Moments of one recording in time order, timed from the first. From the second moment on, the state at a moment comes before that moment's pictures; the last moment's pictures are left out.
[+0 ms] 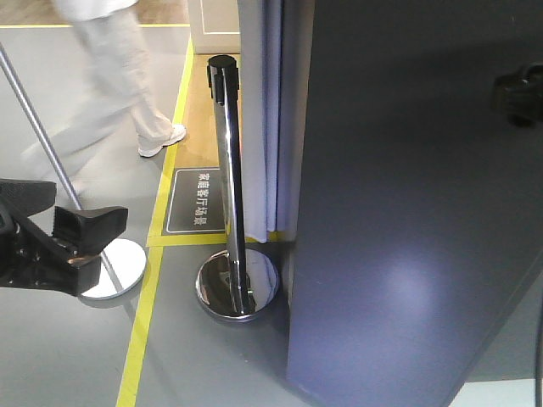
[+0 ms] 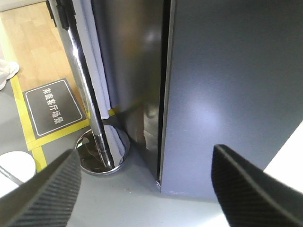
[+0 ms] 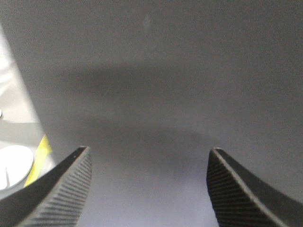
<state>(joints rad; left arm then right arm) -0.66 0.90 -0.85 0.39 0.58 -0.53 0.01 1.24 -1.10 0.04 0.34 0.00</state>
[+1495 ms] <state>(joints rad) -0.66 0.90 -0.85 0.39 0.58 -0.53 -0.01 1.73 -1.69 0.05 0.52 -0.02</state>
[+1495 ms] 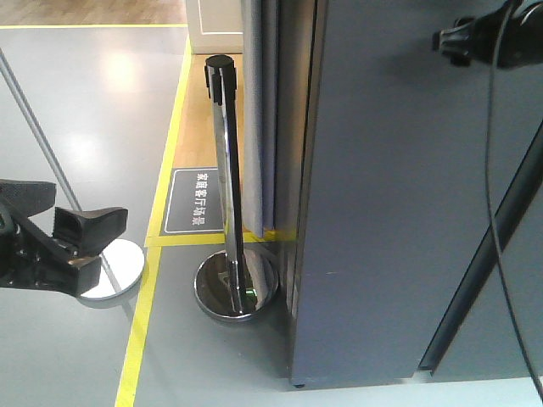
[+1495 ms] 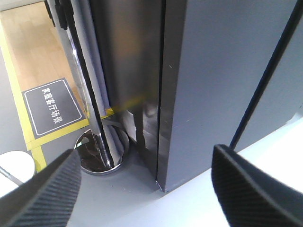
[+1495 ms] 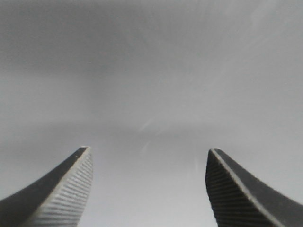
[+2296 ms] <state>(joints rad) -0.66 0.90 -0.85 0.39 0.58 -0.53 -0.01 0.85 -0.85 0.11 0.41 -0.02</state>
